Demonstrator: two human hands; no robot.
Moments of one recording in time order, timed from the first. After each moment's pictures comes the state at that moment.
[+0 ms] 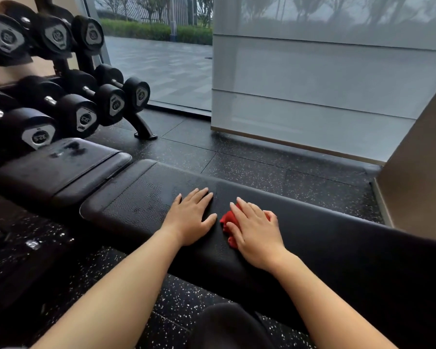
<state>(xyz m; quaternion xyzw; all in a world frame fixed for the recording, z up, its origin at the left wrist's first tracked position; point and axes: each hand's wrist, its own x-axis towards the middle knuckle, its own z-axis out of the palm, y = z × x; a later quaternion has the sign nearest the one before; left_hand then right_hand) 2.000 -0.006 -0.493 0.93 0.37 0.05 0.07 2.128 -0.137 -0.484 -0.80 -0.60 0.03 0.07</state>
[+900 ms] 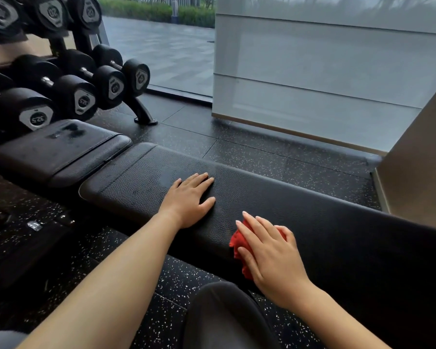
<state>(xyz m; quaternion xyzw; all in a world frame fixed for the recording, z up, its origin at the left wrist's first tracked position) 1.997 -0.007 -0.495 0.92 0.37 0.07 0.08 2.114 -0.216 -0.501 -0.76 -0.64 -0.08 0.10</state>
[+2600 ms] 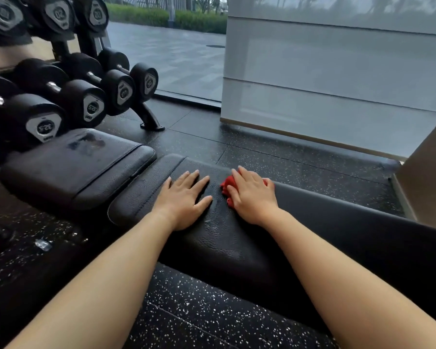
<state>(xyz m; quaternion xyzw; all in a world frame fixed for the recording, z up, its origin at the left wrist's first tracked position) 1.935 0.093 -0.497 0.92 0.39 0.02 0.06 2.091 -0.001 -0.480 -0.81 -0.58 0.03 0.08</state>
